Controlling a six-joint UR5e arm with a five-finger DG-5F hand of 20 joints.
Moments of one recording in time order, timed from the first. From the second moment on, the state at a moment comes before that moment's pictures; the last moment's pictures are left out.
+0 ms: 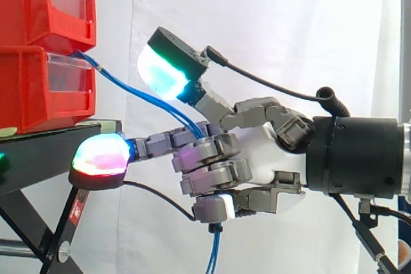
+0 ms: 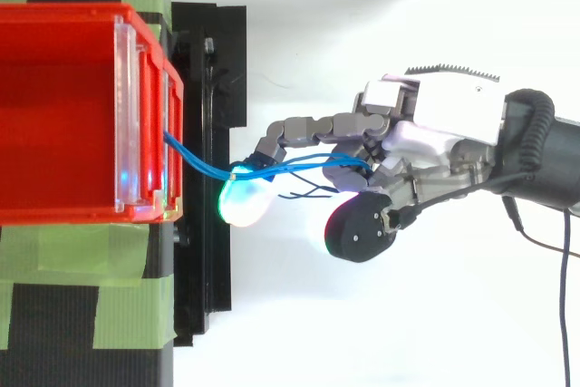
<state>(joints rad) 0.23 -2.07 -1.79 -2.39 -1.14 0.08</state>
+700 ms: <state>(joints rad) 0.23 -2.07 -1.79 -2.39 -1.14 0.08</state>
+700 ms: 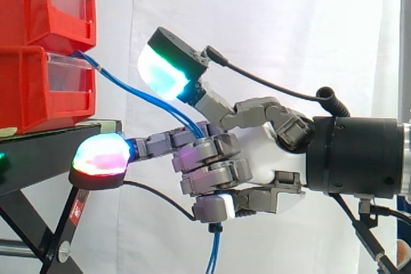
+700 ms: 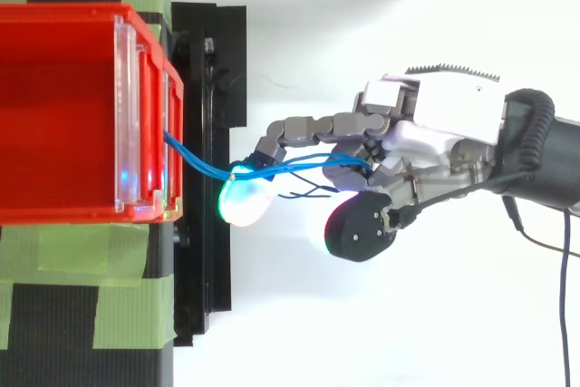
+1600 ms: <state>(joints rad) 0.23 -2.07 -1.79 -2.39 -1.14 0.08</state>
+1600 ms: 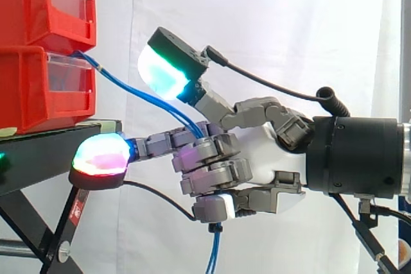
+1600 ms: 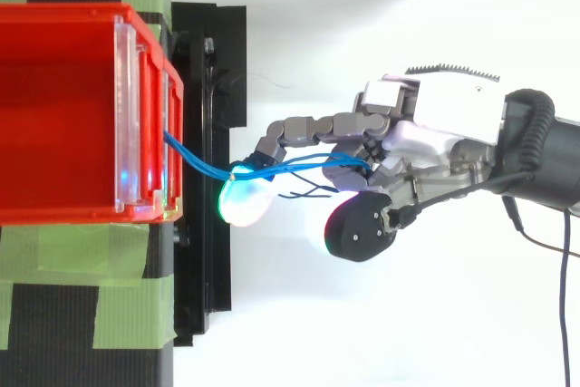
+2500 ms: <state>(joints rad) 0.23 -2.07 -1.79 -2.39 -1.14 0.08</state>
